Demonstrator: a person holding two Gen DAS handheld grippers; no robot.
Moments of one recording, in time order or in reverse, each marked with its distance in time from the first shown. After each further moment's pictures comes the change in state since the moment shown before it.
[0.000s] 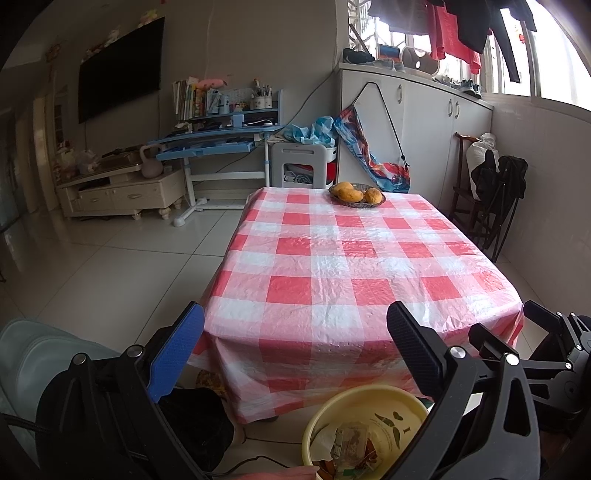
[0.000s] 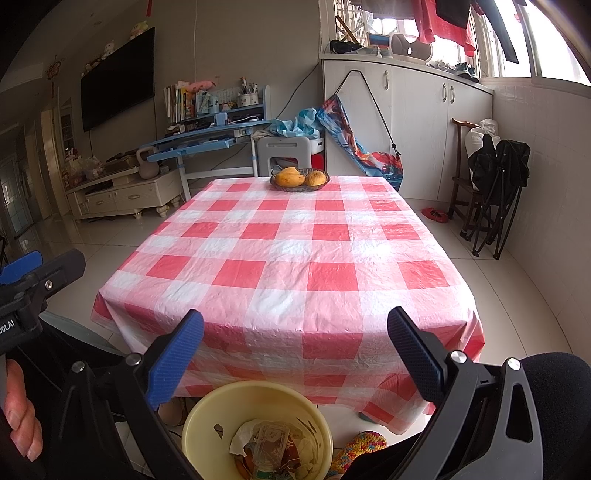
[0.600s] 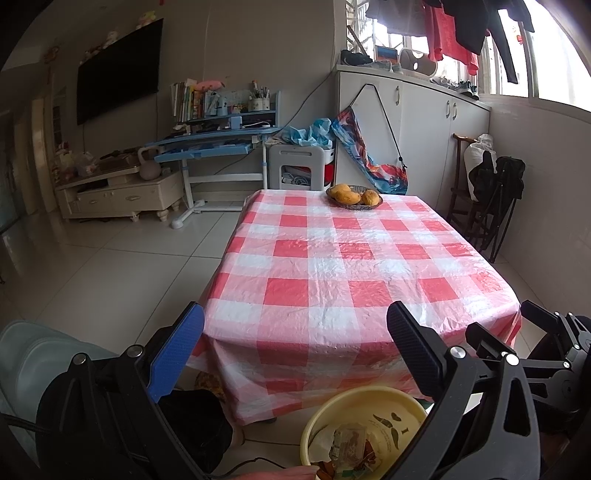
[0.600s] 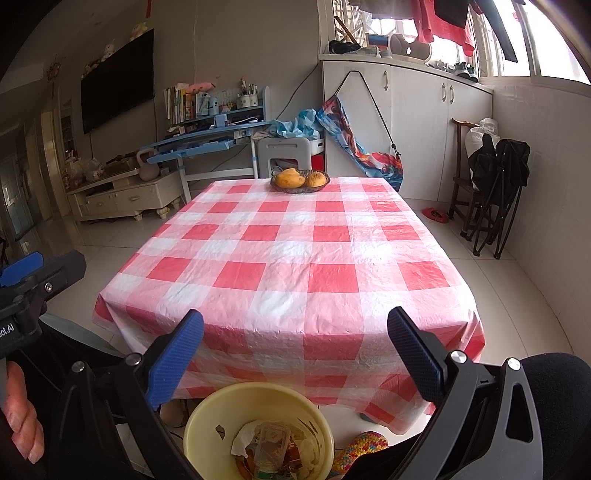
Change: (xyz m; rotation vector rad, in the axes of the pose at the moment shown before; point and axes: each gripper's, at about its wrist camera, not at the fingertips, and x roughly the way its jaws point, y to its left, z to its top) left arm -0.002 -0.001 0.001 0.006 -0.005 -0.005; right arm -0.001 -0.001 0.002 0.005 -0.005 0.005
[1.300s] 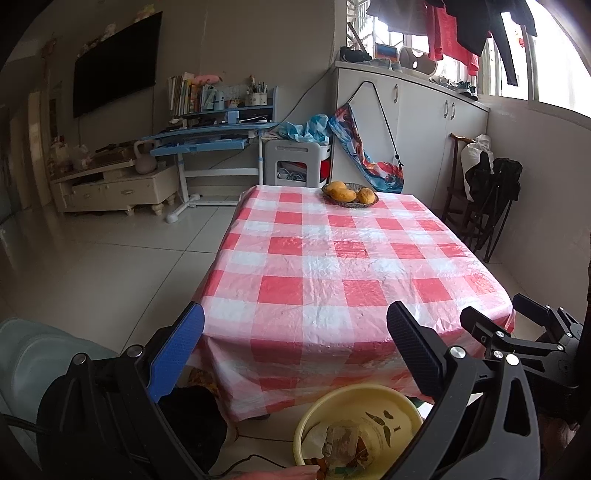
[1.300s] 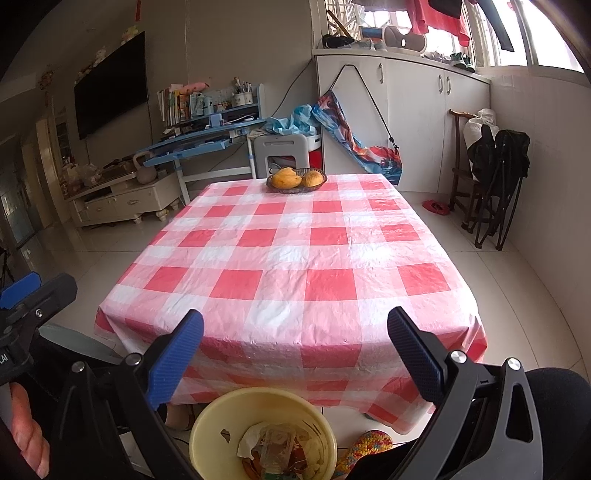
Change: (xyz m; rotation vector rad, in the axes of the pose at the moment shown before) left arm 0.001 0.000 0.008 -0.014 0.026 -0.024; right arm 0.007 -0.008 0.016 0.031 0.026 0.007
